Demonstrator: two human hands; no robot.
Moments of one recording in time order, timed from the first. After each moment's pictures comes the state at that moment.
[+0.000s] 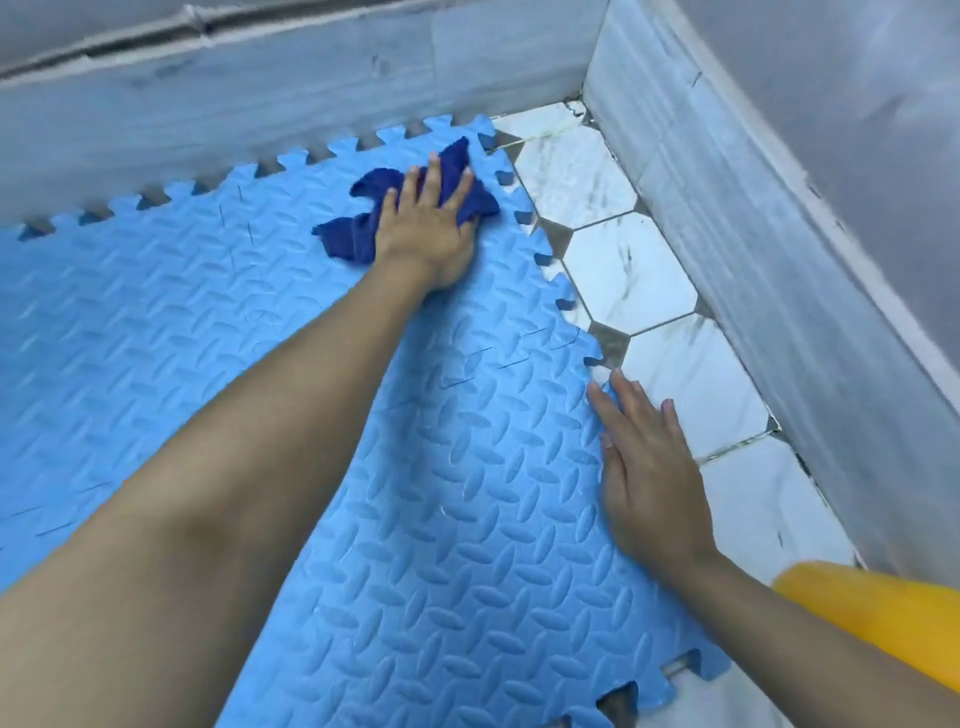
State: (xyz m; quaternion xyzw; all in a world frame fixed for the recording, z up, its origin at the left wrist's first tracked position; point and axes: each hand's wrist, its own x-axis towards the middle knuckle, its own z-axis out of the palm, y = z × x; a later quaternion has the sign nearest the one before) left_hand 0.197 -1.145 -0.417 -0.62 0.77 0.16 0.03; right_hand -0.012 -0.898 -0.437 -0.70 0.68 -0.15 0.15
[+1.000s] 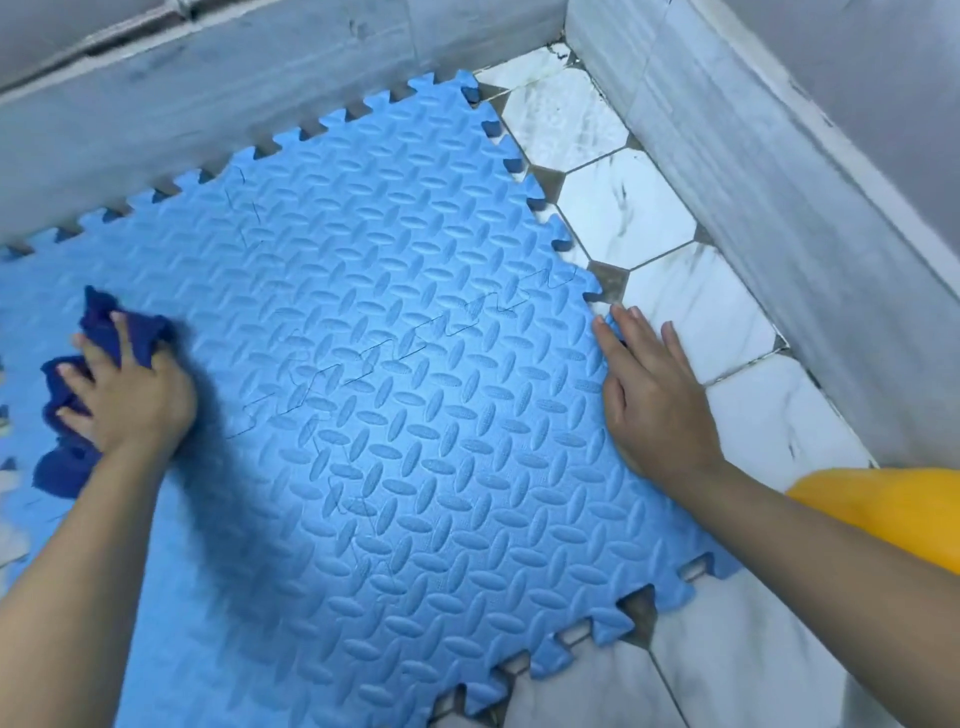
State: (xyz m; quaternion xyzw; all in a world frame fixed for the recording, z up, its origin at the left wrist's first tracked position) left_hand 0.424 -0.981 -0.428 -0.90 0.41 0.11 -0.05; right_hand -0.011 -0.901 -0.440 -0.72 0.67 -0.16 0.07
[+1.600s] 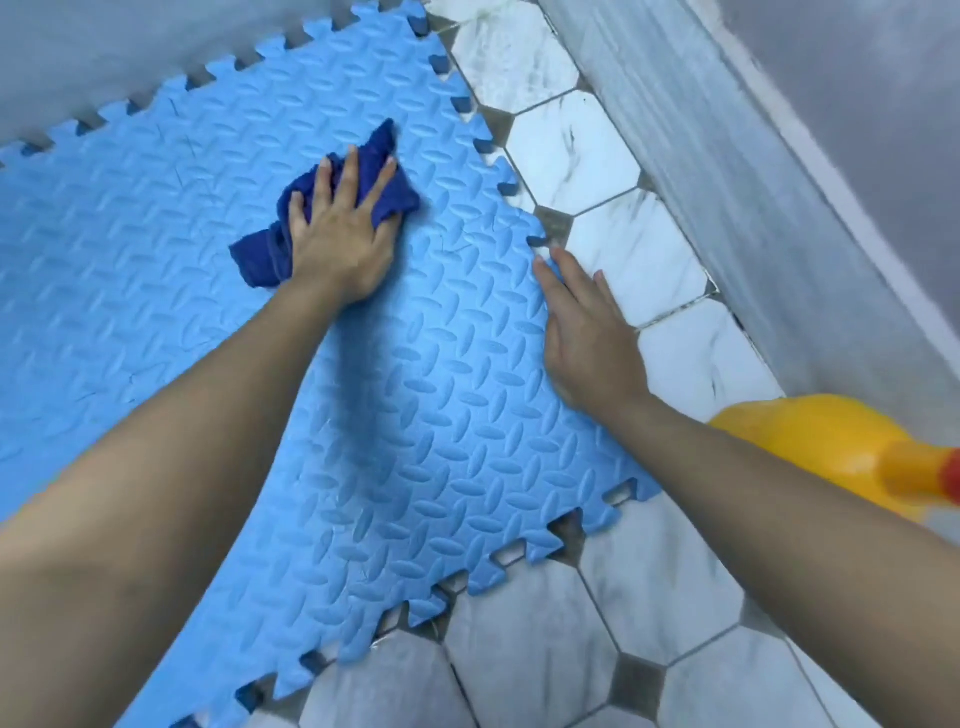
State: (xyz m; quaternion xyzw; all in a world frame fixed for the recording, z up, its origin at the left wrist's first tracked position) left_hand 0.226 -1.033 -0.426 -0.65 0.75 0.15 0.01; right_hand -0.010 -0.899 -0.436 -0.71 0.67 -0.17 0.14
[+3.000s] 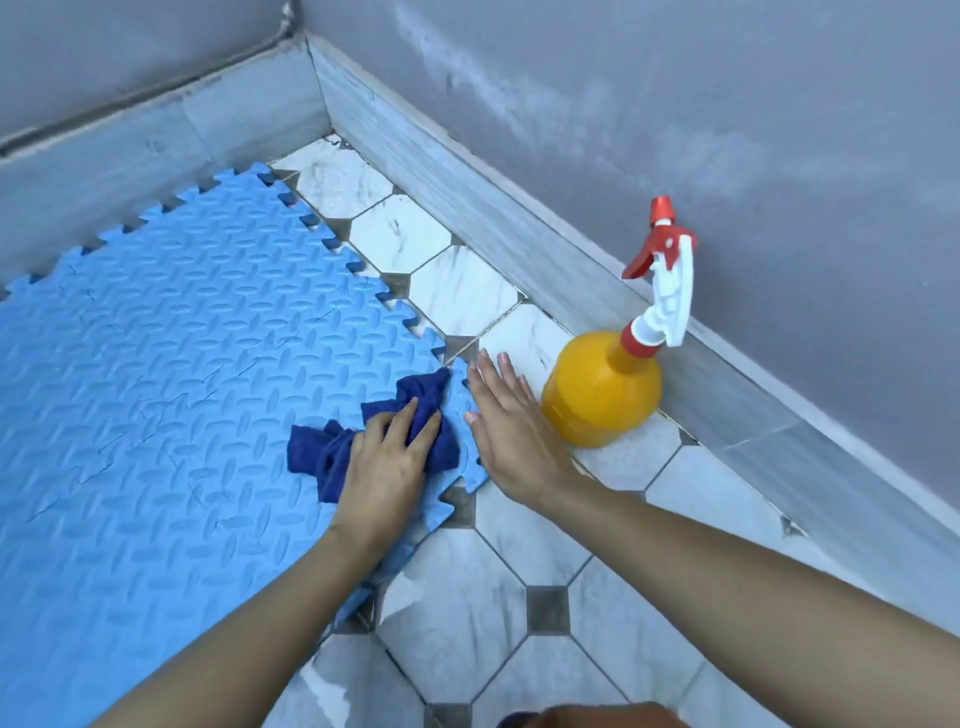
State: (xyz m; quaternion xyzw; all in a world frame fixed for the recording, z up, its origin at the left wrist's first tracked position) left_hand 0.138 -0.807 -0.408 -0.43 0.90 0.08 0.00; right_hand -0.034 -0.765 -0.391 -0.66 0.72 -0.13 0.19
